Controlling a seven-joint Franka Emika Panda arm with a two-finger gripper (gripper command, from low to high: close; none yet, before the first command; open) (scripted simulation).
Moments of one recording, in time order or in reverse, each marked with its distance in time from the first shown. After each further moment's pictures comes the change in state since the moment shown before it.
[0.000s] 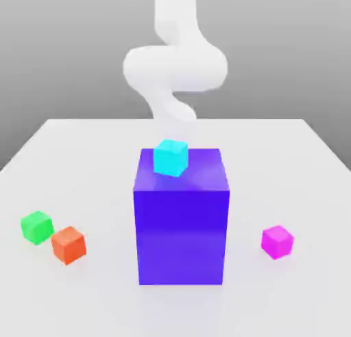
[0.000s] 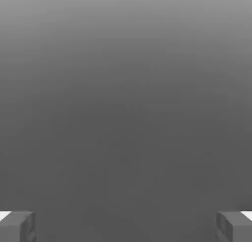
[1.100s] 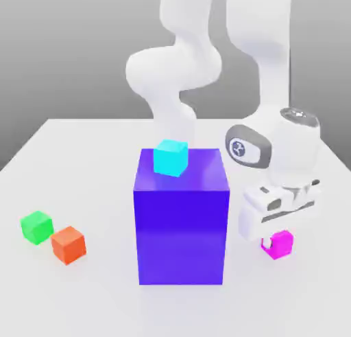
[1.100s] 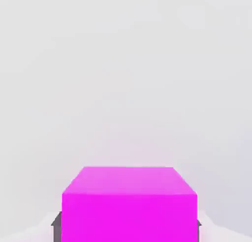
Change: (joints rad) arm 0.524 1.013 0.029 -0.445 -0.286 0.734 0.398
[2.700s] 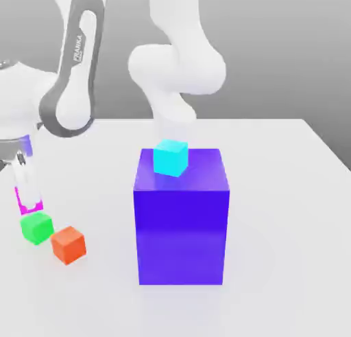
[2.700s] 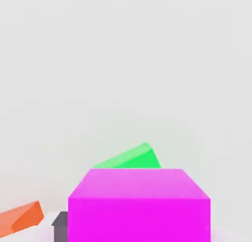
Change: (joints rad) arm -1.066 -0.174 -0.458 0.070 0.428 -0.253 -0.405
